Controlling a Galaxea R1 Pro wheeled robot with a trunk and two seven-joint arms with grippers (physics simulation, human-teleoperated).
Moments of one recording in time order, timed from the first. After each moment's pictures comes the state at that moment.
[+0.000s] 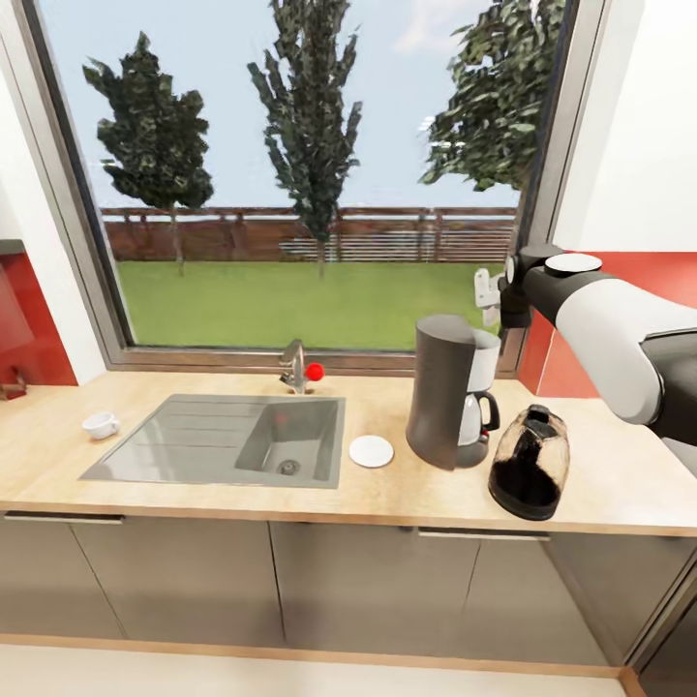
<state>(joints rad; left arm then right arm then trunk) -0.06 0.09 -0.02 -0.24 0.01 -0.27 0.01 -1.77 -0.08 0.21 -0.07 1.54 0.13 0.83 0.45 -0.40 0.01</state>
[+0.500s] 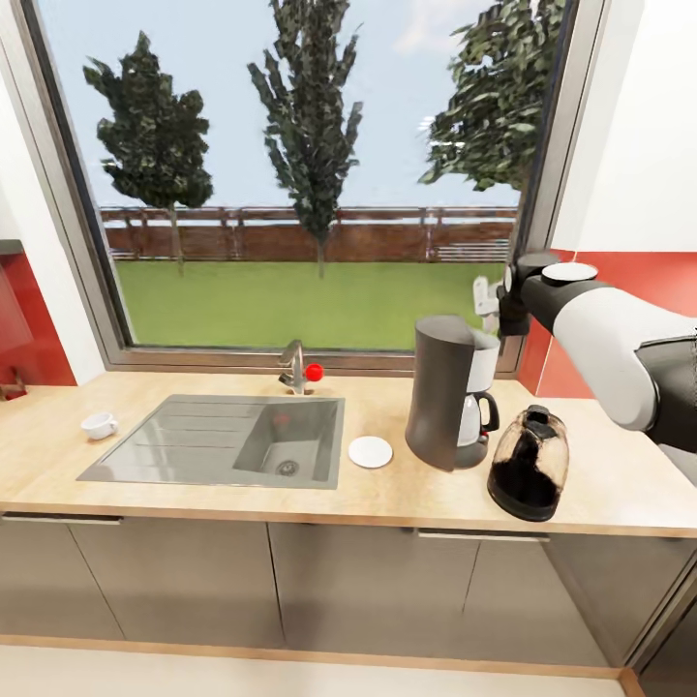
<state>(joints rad) -0.06 0.09 -0.02 -0.24 0.01 -0.27 0.01 -1.74 -0.08 0.21 -0.07 1.55 0.13 0.83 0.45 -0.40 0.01</state>
